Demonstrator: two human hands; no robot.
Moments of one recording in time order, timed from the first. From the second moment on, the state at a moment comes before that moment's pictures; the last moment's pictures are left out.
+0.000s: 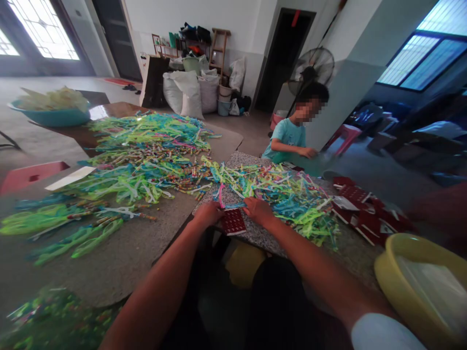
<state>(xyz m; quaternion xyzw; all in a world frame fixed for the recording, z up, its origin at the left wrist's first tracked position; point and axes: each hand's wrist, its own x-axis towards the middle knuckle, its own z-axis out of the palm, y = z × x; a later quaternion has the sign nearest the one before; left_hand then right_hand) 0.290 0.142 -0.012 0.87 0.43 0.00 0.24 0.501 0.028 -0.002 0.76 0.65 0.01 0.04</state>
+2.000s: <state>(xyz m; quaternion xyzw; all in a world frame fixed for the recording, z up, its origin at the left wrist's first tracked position) 0.293 0.147 -0.024 0.91 0.30 0.05 0.28 0.435 0.016 -0.031 0.80 0.56 -0.08 -0.21</state>
